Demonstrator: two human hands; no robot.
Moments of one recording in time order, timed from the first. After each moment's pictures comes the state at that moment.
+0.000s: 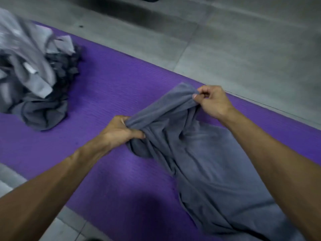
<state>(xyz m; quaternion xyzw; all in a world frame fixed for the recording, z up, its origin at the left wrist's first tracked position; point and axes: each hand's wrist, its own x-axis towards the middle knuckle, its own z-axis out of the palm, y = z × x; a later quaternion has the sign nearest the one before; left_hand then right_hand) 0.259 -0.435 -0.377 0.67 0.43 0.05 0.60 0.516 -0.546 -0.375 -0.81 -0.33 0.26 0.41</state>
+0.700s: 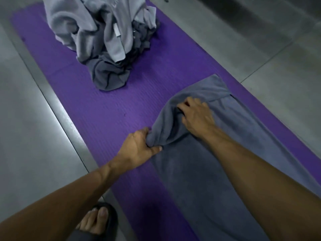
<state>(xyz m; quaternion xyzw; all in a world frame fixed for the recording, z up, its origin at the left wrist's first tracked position) 0.166 -0.465 -0.419 0.71 0.57 0.09 0.42 0.391 -0.434 -0.435 -0.67 -0.74 0.04 0.00</state>
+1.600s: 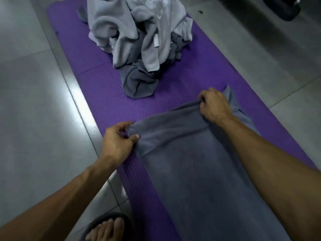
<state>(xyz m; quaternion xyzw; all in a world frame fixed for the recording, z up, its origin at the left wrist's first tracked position) 0.081 -0.419 -0.419 0.40 0.70 0.32 0.50 0.372 -0.323 -0.419 -0.72 -0.68 0.09 0.05</state>
